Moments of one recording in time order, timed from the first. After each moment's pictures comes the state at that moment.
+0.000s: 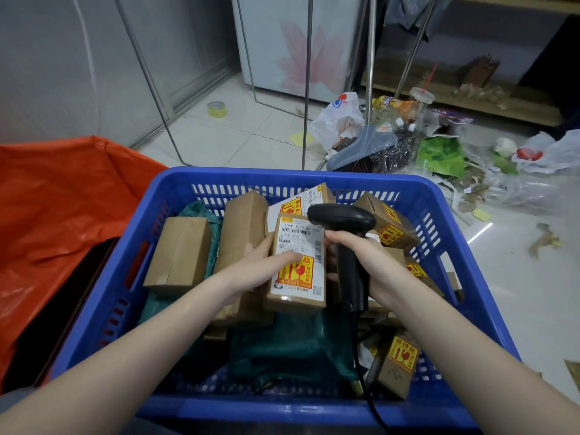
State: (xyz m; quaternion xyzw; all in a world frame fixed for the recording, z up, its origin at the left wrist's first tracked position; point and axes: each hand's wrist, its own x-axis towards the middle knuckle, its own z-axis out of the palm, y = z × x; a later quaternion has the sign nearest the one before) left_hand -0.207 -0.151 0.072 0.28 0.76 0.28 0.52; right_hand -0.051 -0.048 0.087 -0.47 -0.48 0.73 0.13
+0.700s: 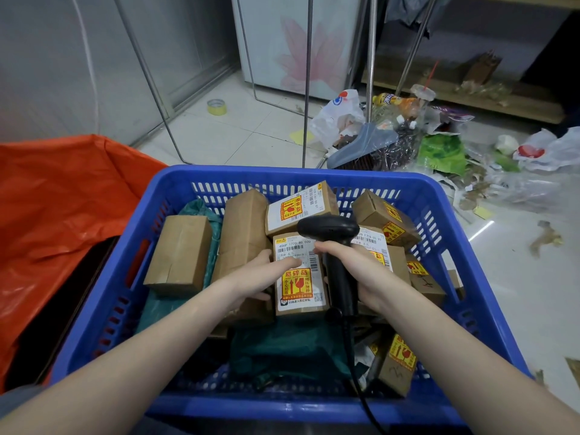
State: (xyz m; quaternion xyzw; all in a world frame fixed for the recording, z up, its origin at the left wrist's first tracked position) left_hand -0.201 -0.152 0.058 0.23 0.76 0.27 0.54; right_hand -0.057 -0.058 0.079 -0.48 -0.50 0.72 0.08
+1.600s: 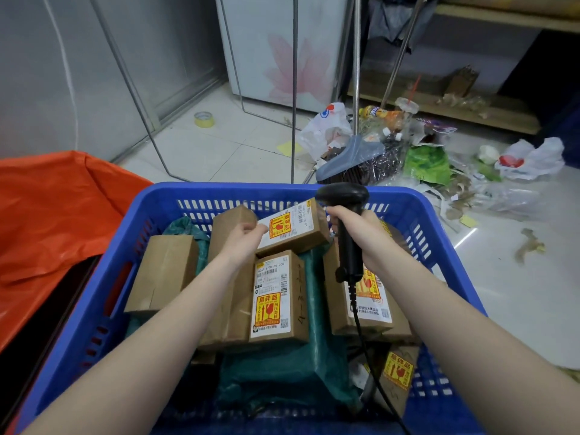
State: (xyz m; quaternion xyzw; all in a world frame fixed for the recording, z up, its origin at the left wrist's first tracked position) left_hand -0.241 -0.093 0.048 0.18 0.81 0.42 0.37; right_hand -0.082 0.010 0.097 -0.52 -0.52 0.65 0.18
